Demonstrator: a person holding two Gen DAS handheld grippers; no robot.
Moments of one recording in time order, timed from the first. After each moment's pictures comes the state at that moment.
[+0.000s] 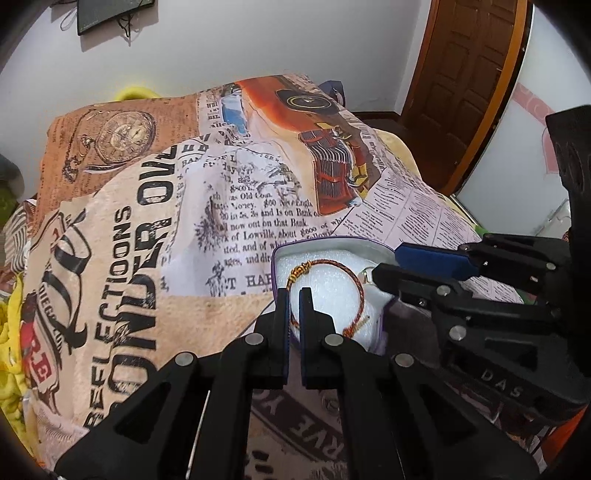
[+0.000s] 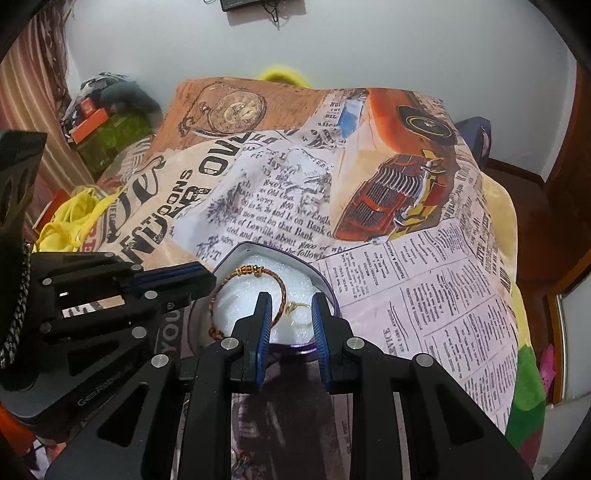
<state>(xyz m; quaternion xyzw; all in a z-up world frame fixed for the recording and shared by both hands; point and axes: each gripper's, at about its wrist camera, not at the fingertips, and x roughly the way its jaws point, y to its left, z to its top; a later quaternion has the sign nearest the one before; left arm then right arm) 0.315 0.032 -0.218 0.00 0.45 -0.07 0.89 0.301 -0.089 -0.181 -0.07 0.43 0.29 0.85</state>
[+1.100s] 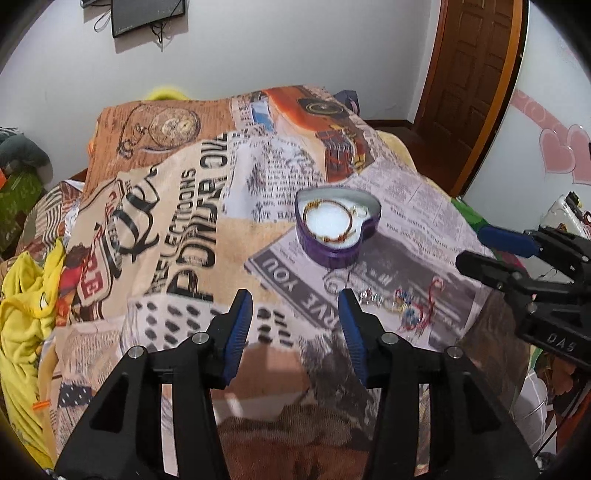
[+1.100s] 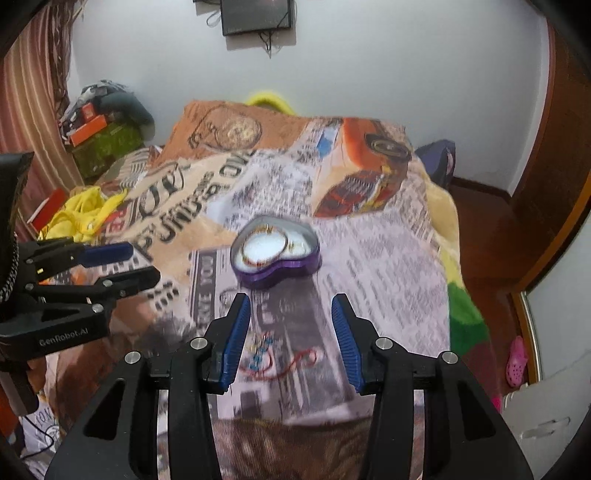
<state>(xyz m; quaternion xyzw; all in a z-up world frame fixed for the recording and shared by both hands) 0.202 0.043 -0.189 -0.01 0.44 -0.03 0.90 0.203 -0.127 -0.145 -0.09 0.39 0.24 0.88</state>
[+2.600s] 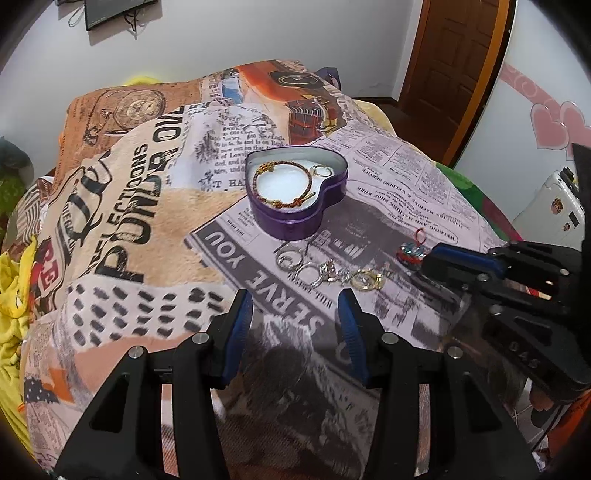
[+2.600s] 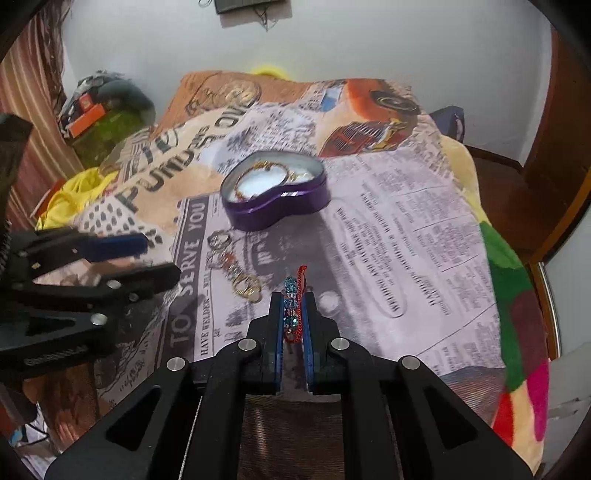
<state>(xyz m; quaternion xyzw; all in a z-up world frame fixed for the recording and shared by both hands) 0.216 0.004 -0.227 0.00 0.47 -0.06 0.88 0.199 -0.141 -0.199 -0.06 0.42 0.25 0.87</state>
